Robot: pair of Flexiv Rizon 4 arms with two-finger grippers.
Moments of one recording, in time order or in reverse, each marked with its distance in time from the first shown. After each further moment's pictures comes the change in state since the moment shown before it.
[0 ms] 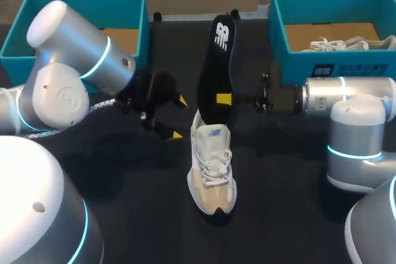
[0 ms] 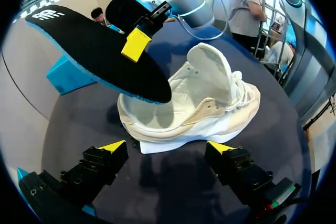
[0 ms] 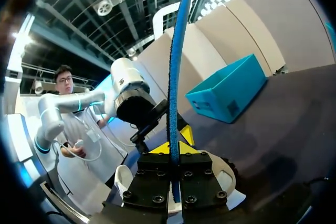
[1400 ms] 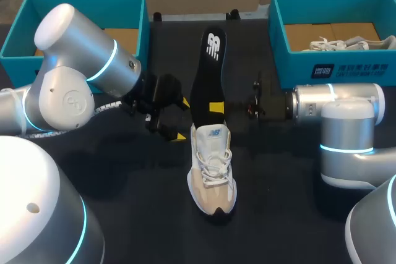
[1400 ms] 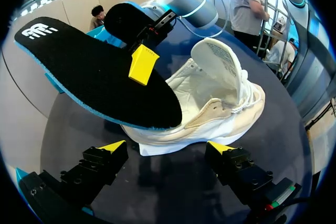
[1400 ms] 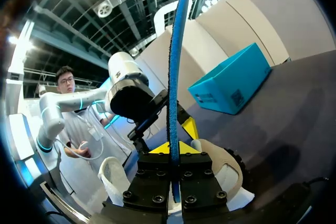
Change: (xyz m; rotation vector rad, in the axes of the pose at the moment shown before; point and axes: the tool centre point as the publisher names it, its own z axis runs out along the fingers) left arm -0.001 -0.001 0.012 -0.015 -0.004 -0.003; right arm -0.008 -0.023 0.019 0.022 0.044 0.028
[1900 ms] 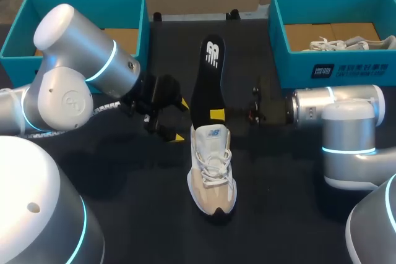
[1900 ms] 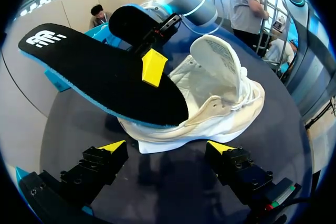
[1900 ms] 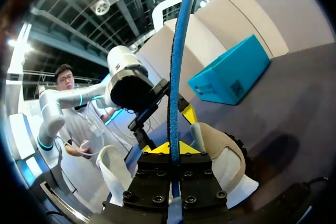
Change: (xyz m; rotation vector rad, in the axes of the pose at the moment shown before) left arm 0.002 0.004 -0.001 -0.009 0.002 0.001; right arm 0.000 -0.019 -0.002 0.043 0.002 0.021
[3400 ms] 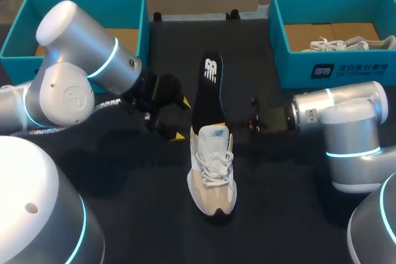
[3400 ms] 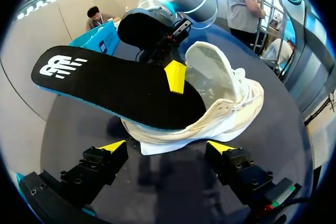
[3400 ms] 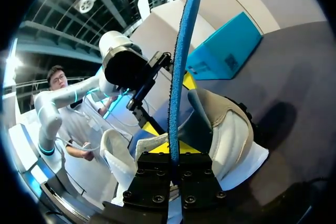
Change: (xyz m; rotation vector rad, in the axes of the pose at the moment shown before) left arm -0.005 -0.001 0.002 0.004 0.020 0.026; right arm 0.007 -0.035 -0.004 0.122 -0.043 0.103
